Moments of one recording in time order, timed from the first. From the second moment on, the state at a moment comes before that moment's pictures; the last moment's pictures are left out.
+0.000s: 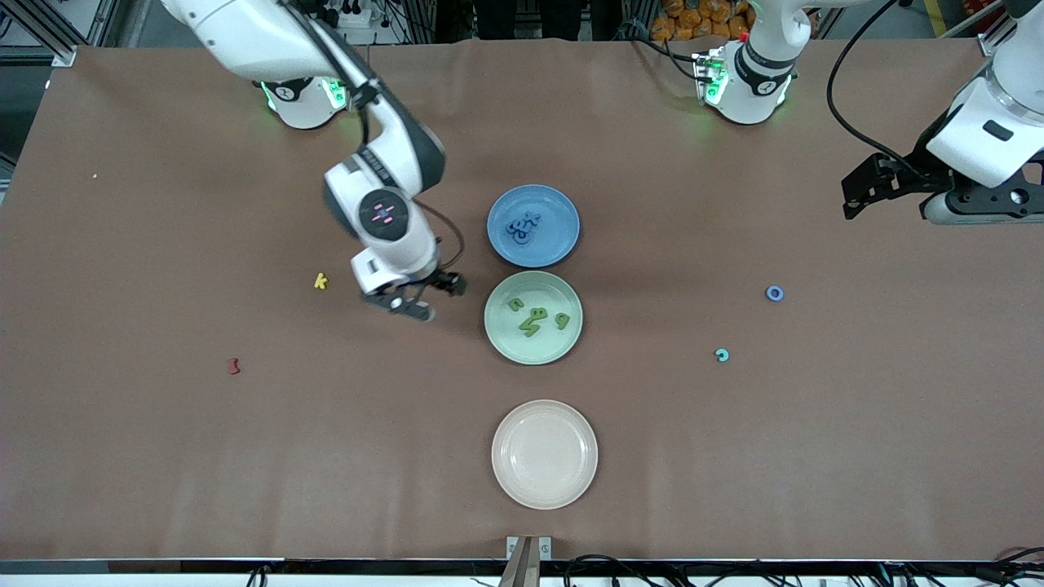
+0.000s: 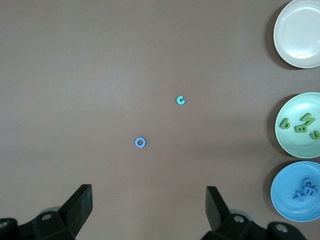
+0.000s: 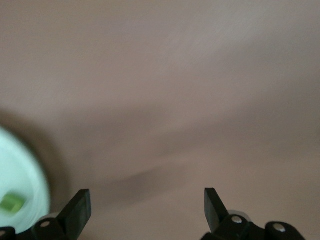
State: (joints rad) left arm -0.03 -0.02 -0.14 -1.58 0.02 1.61 -0.15; right arm 0.34 0.46 0.21 -1.87 -0.09 2.23 0.92
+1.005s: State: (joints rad) left arm -0.02 0.01 -0.13 -1.53 0.02 1.61 -0.15; right arm -0.03 0.37 0.07 -1.74 -0.18 2.19 0.19
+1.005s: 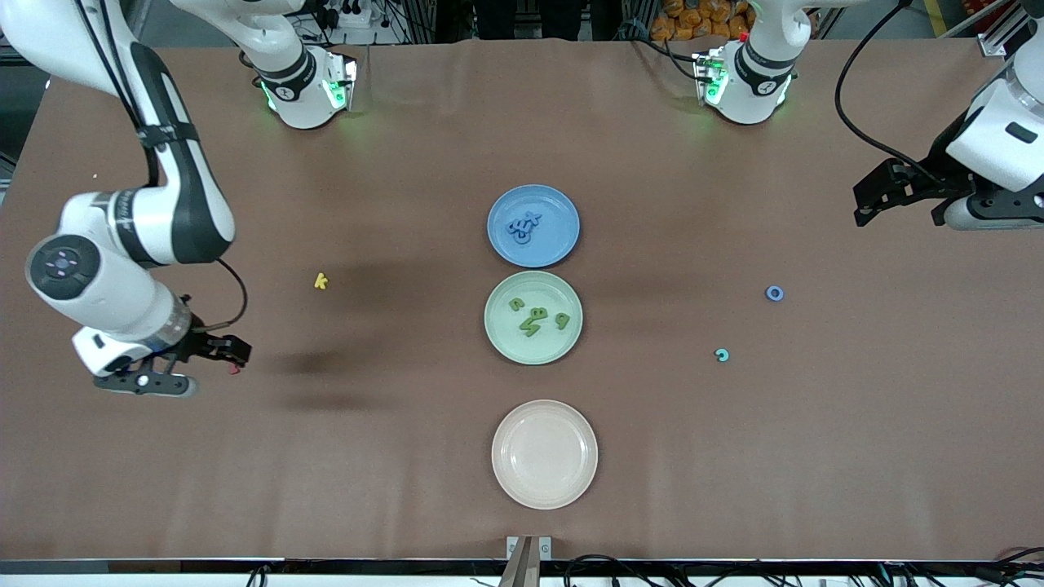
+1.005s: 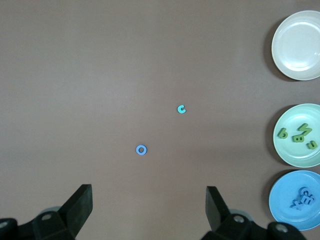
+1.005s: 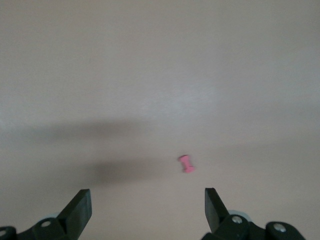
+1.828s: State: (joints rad) left arm -0.02 0.02 -0.13 -1.50 0.04 1.61 -0.15; right arm 0.00 0.08 0.03 -1.56 -0.13 1.70 0.09
